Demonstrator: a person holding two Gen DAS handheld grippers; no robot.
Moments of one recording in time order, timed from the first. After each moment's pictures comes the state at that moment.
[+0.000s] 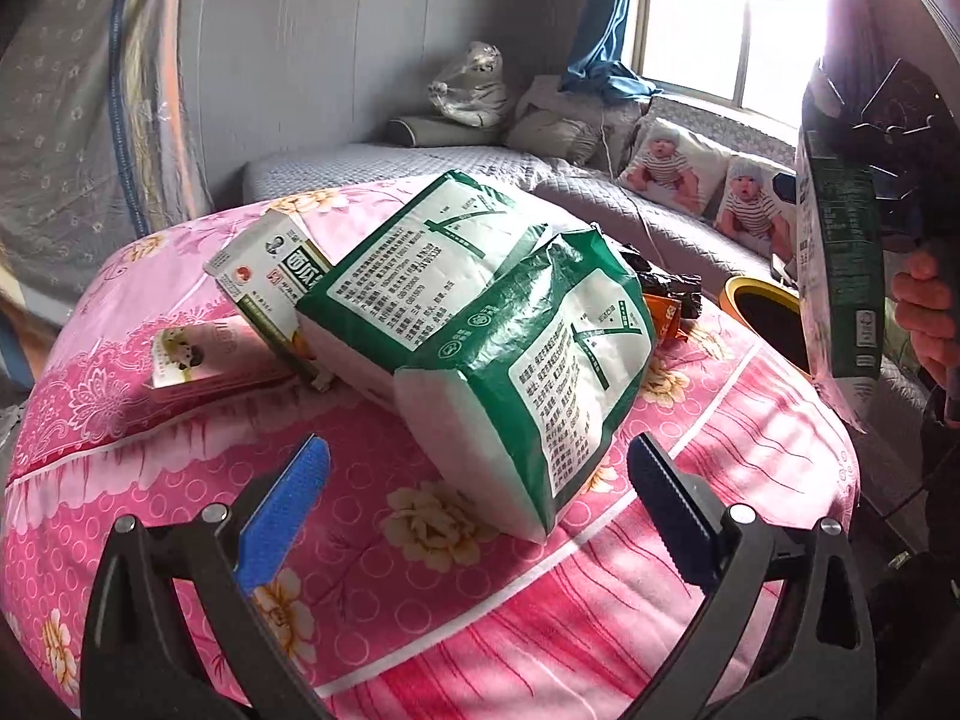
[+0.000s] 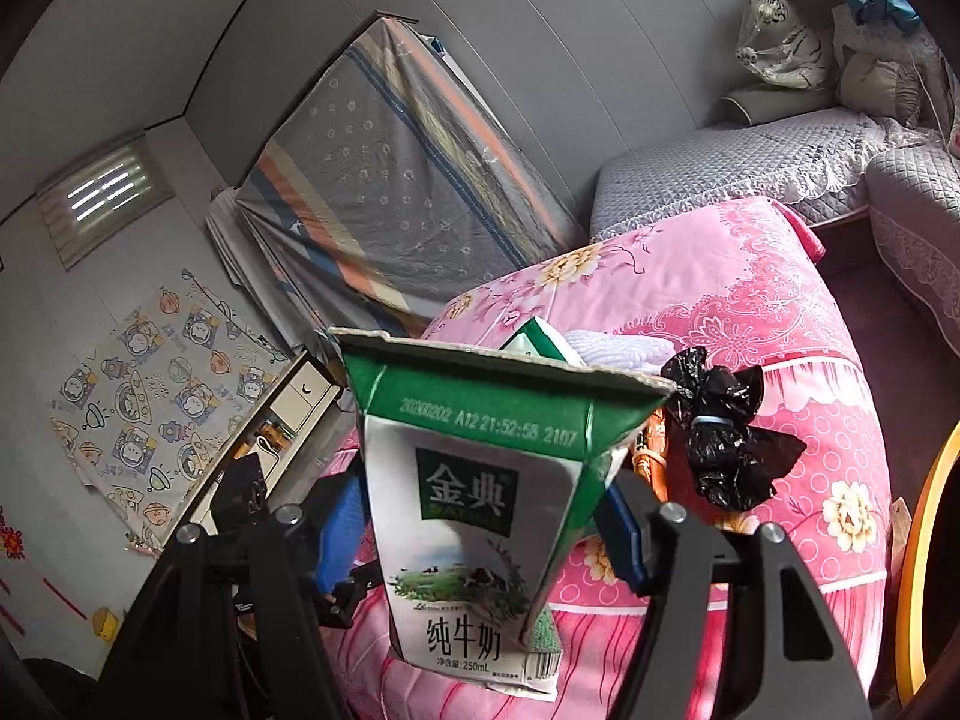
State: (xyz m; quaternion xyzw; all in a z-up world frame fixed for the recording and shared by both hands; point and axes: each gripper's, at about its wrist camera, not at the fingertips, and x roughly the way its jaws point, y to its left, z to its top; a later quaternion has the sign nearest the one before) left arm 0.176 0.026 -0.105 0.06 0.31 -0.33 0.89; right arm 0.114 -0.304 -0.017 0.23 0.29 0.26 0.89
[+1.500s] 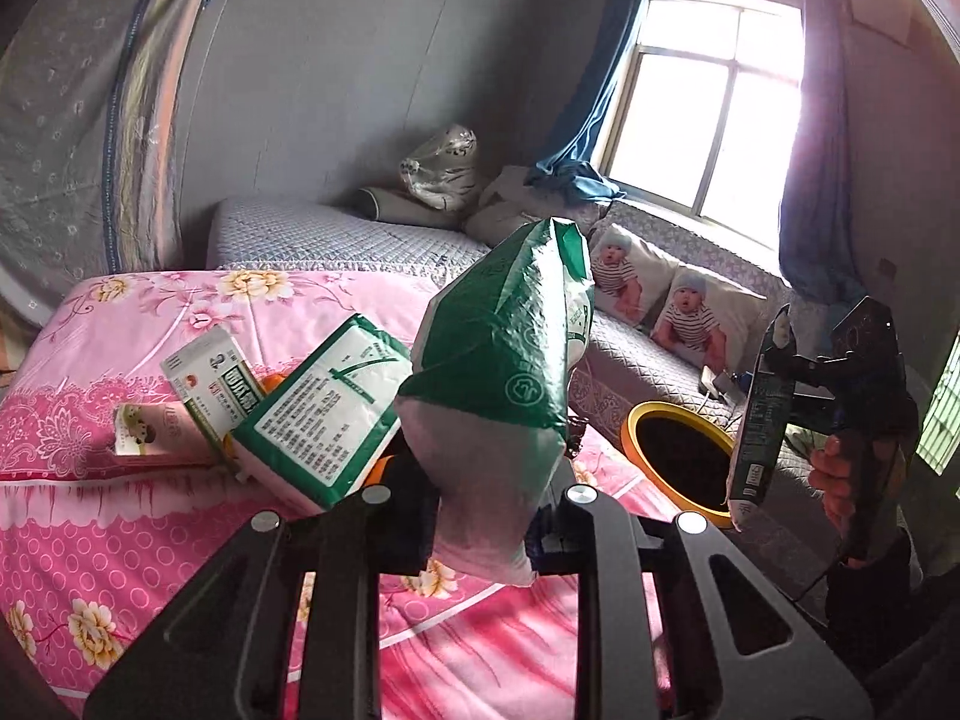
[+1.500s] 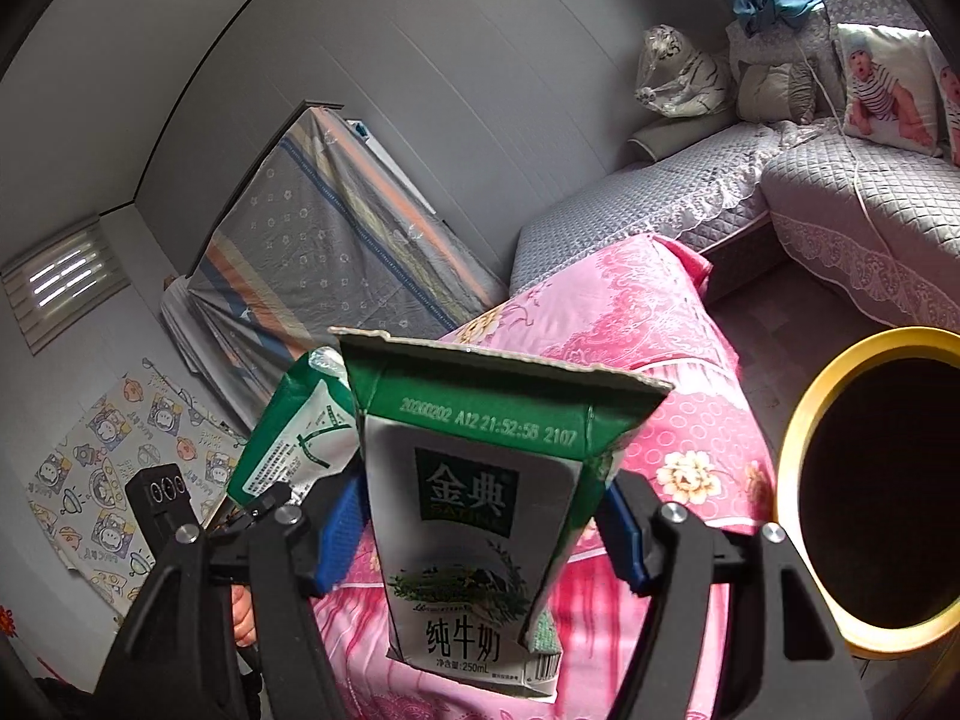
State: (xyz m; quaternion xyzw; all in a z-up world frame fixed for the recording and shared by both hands) left arm 0.143 0.002 -0.020 -0.05 0.24 -0.37 0.90; right arm 0.031 -0.412 -0.019 0.29 0.23 0.12 0.92
